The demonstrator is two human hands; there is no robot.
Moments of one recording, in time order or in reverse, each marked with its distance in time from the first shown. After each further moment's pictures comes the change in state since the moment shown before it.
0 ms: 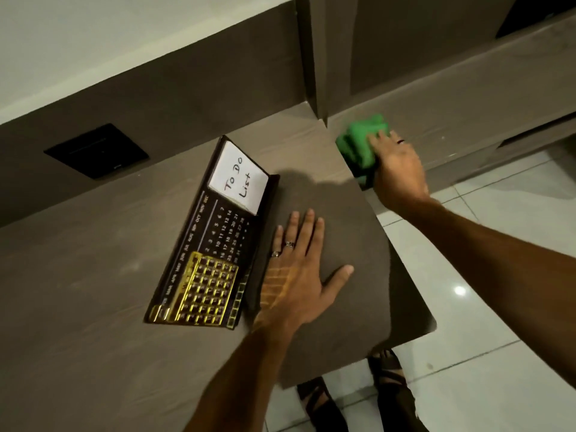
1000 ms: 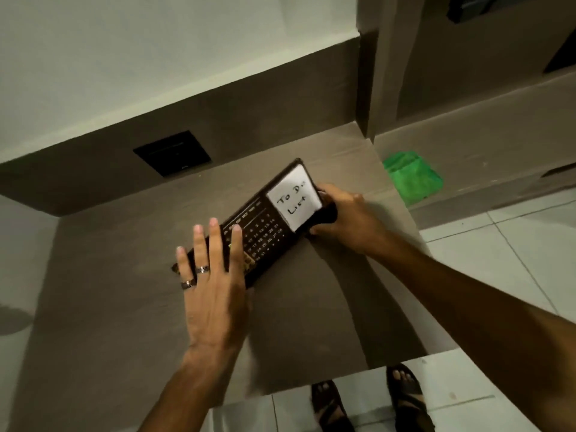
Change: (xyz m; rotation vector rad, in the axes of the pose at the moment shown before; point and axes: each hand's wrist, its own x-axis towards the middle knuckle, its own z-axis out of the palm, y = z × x) left_hand -0.103 -0.110 -0.091 0.227 0.191 -0.386; right_hand -0.038 -0.159 0.009 0.494 -0.320 -0.086
